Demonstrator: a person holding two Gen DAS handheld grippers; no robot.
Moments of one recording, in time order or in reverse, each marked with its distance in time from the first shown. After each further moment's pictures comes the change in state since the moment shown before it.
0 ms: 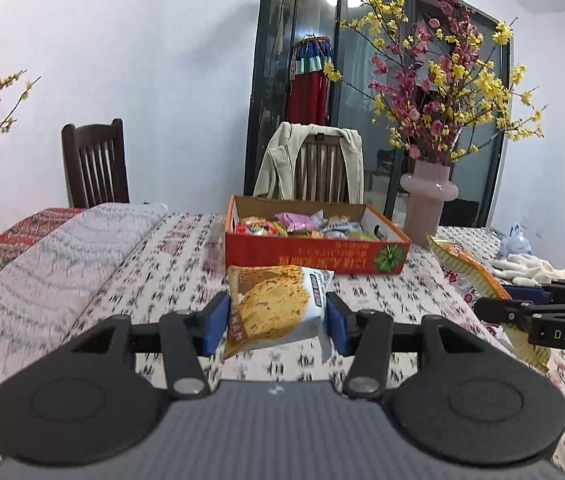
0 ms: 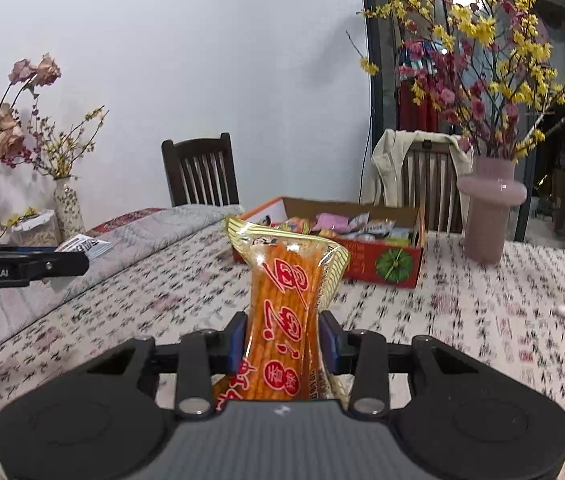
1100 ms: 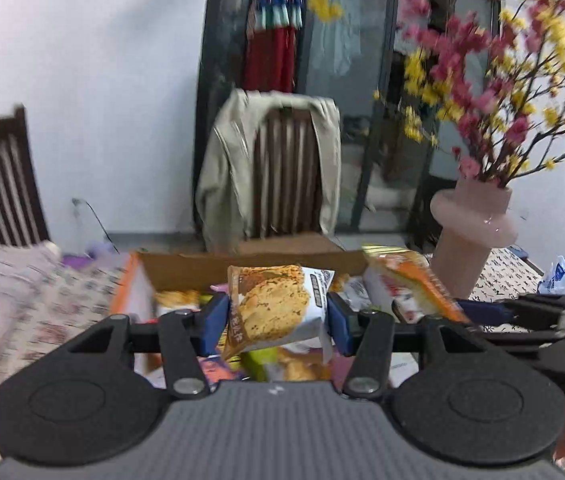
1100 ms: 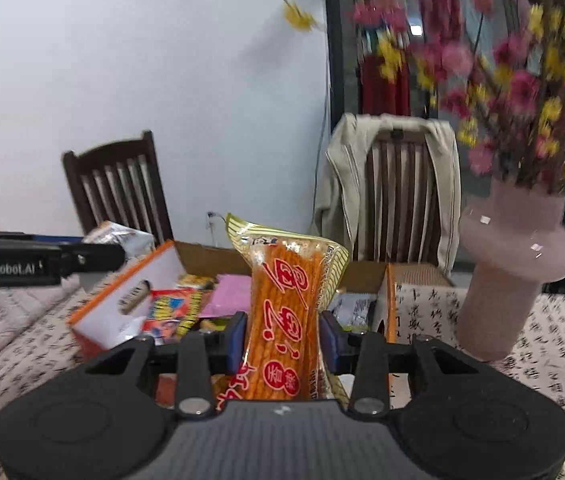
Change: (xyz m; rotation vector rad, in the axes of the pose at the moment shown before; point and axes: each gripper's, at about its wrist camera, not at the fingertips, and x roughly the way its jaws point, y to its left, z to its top) left arm 0.337 -0.034 0.131 0.021 0.144 -0.137; right arm 0.262 -0.135 0.130 0.058 0.080 -0.104
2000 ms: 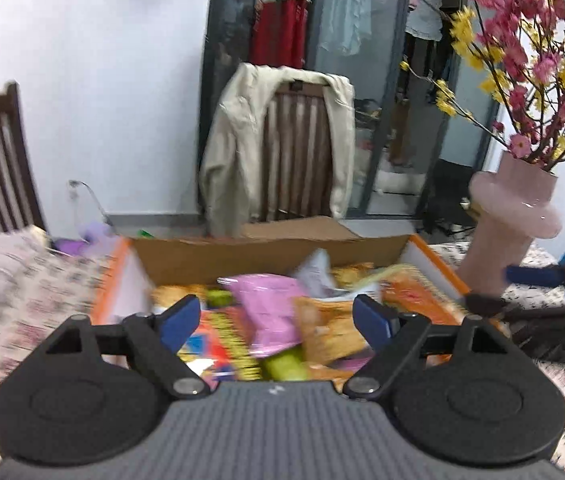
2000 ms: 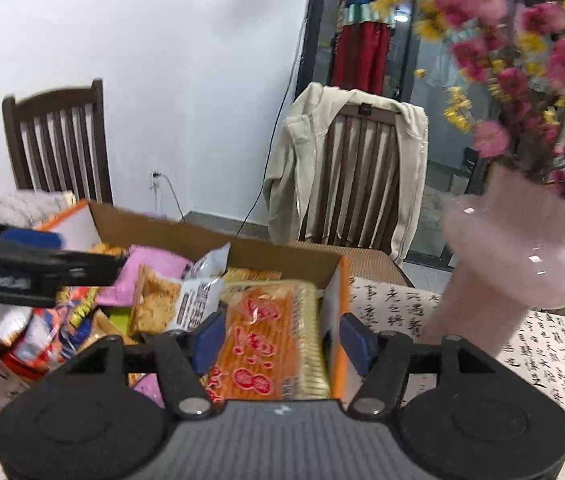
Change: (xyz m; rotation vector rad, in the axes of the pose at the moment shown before) left arm 0.041 0.030 -0.002 0.016 0.030 0.043; right arm 0.062 -0.019 0.010 -0.085 0.066 -0.175
